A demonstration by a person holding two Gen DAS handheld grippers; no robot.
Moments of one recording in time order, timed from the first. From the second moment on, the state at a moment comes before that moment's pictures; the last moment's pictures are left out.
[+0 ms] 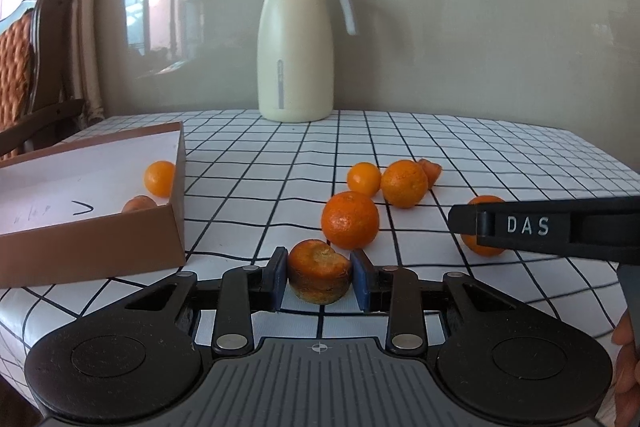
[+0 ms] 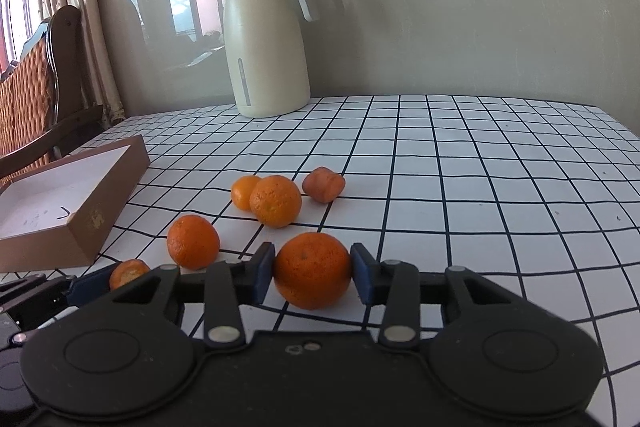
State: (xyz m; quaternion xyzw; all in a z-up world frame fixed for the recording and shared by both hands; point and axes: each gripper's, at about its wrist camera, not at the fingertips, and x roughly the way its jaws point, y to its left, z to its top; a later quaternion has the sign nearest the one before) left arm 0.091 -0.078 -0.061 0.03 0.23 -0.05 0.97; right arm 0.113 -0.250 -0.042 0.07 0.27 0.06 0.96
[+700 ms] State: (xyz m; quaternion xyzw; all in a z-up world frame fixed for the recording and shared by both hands) left arm 0.054 -0.033 -0.032 0.01 0.20 -0.04 0.98; right arm 0.079 -0.223 -0.022 0.05 0.24 0.12 0.96
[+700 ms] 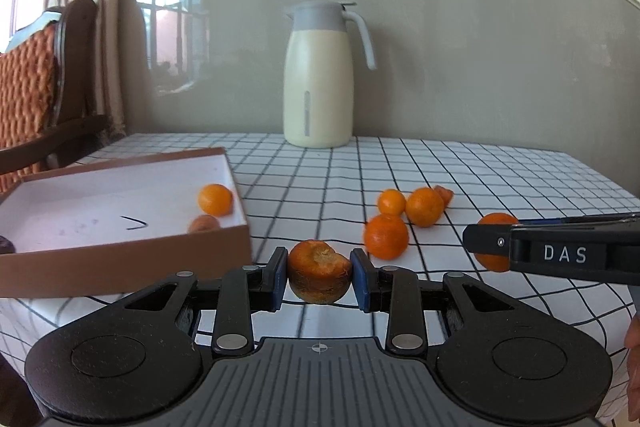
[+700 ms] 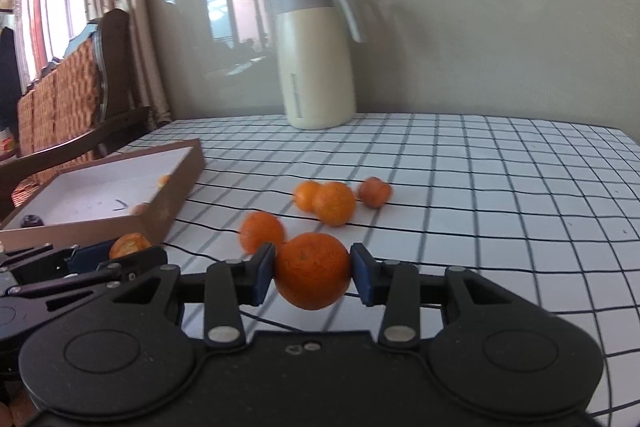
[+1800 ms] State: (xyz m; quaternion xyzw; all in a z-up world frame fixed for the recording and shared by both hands) left arm 0.039 0.076 -0.009 -0.04 0.15 0.09 0.98; right arm 0.091 -0.122 0.007 0.06 0.18 0.26 0.95
